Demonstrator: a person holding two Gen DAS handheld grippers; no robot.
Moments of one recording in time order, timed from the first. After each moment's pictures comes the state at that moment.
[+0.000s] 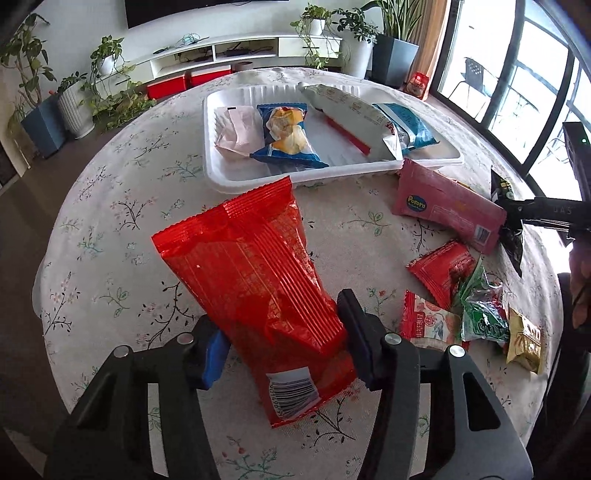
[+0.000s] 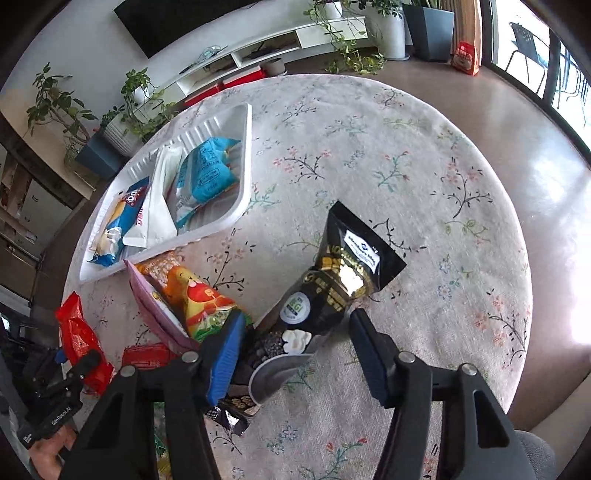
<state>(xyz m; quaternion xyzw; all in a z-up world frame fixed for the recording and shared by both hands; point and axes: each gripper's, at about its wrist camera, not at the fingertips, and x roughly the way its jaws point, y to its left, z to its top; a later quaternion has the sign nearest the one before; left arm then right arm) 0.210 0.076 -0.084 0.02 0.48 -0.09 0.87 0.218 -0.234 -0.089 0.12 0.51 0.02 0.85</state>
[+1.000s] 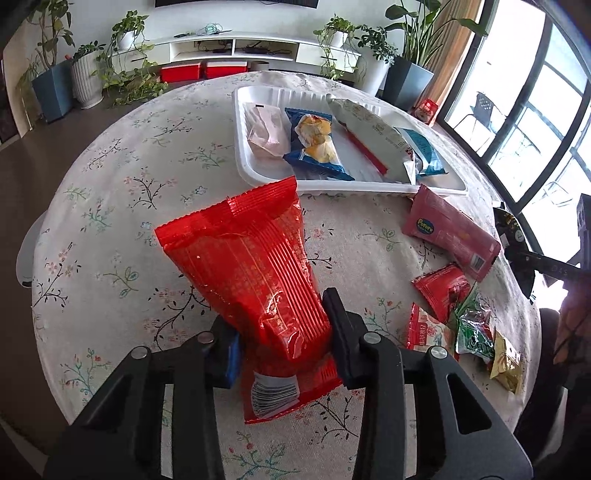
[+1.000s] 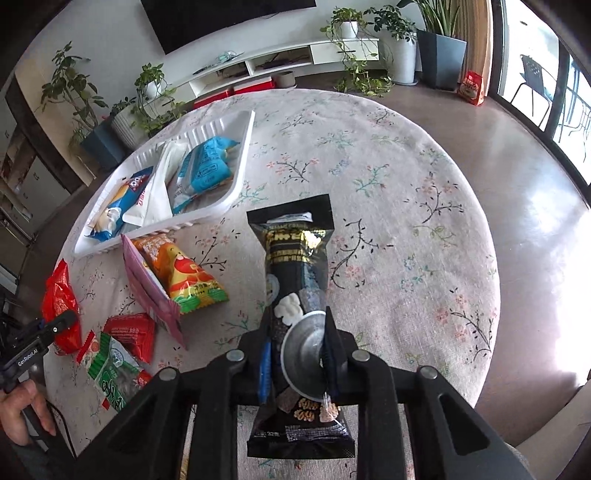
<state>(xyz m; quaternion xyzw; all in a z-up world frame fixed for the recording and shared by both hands) 0.205 0.101 -0.081 -0.07 0.47 -0.08 0.87 0.189 -0.249 -0.080 0.08 0.48 0.03 0.88</state>
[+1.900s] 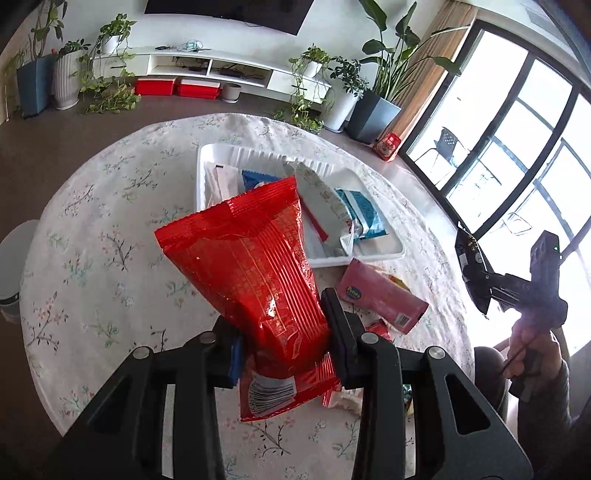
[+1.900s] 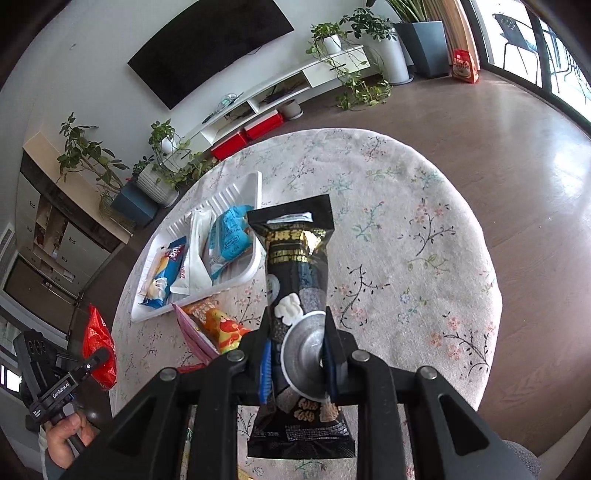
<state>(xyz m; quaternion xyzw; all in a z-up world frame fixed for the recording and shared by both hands) 0.219 0.098 -0.013 -0.13 0.42 -0.15 0.88 0.194 -0.281 -0.040 0.21 0.42 0.08 0.88</state>
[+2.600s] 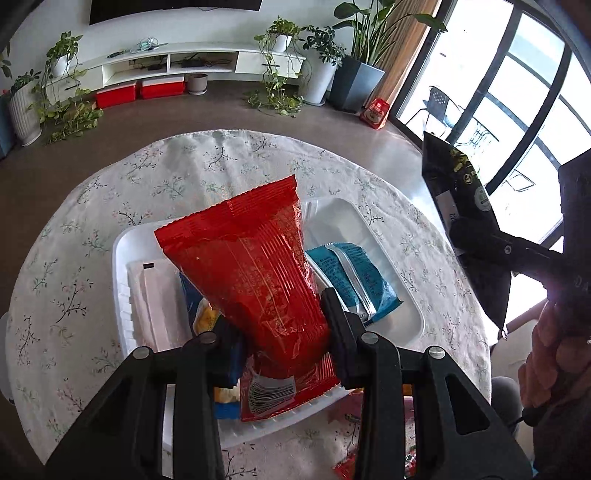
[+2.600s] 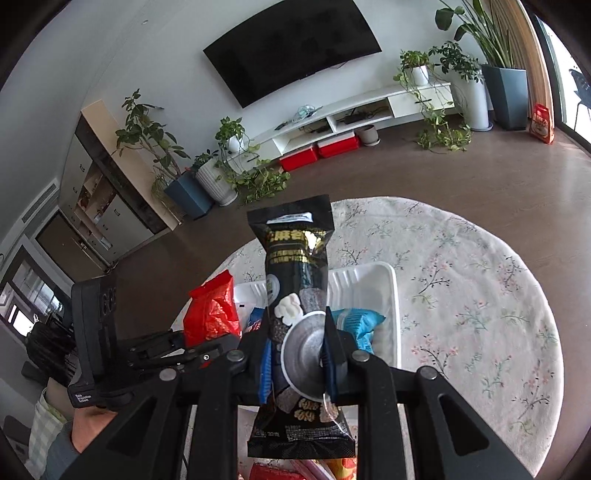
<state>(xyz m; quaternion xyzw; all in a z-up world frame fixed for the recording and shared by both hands) 0.383 0.031 -0.002 -0.06 0.47 -0.19 0.86 0.324 -0.181 0.021 0.15 0.39 0.19 0.89</state>
